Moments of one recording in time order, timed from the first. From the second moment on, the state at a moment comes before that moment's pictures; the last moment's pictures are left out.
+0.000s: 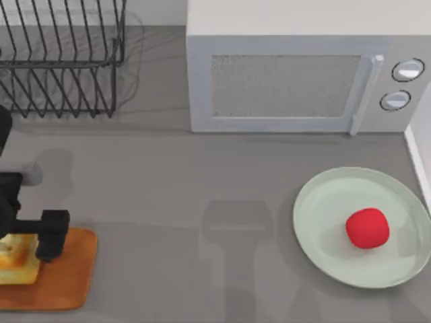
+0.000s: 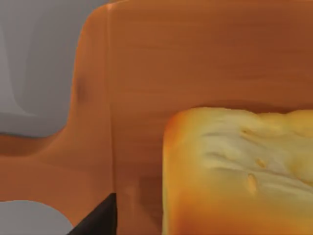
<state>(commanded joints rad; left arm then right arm) -0.05 1.57 0.82 -0.82 0.00 -0.03 0.00 0.00 0.00 0.00 0.00 0.00</state>
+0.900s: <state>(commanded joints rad) -0.02 0.68 0.35 -0.37 0.00 -0.01 0.00 0.00 0.00 0.00 0.00 0.00</state>
